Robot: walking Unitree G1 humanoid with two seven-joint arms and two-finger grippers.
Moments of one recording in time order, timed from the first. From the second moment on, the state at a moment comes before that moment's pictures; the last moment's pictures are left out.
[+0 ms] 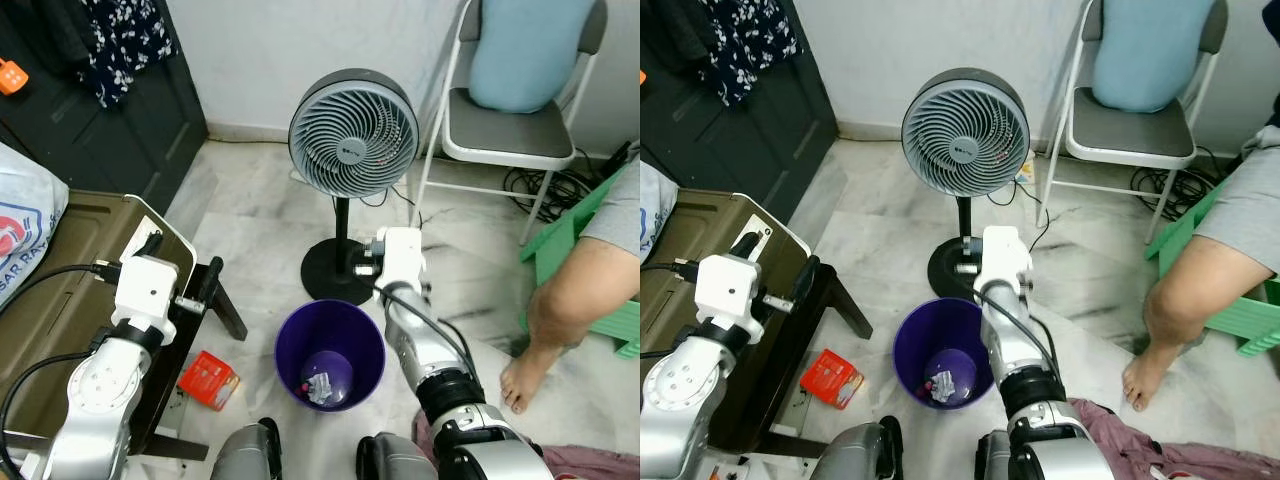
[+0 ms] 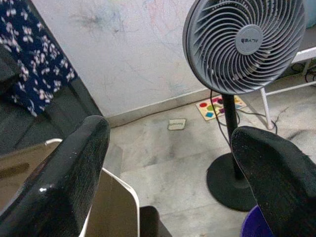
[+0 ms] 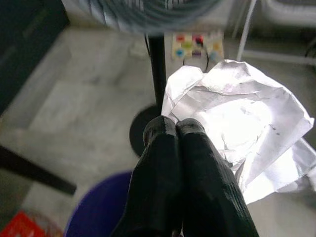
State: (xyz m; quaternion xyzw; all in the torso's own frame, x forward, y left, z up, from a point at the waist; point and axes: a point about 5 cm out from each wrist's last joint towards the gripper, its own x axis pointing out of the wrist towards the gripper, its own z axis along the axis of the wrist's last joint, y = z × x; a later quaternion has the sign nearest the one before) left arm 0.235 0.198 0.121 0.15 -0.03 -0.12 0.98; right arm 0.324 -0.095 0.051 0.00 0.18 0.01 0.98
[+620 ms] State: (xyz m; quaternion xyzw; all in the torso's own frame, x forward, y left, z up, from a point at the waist) left arm 0.207 0.189 0.154 0.19 -0.03 -0.18 0.96; right arm 0.320 -0.070 0.030 -0.02 0.25 0.02 0.97
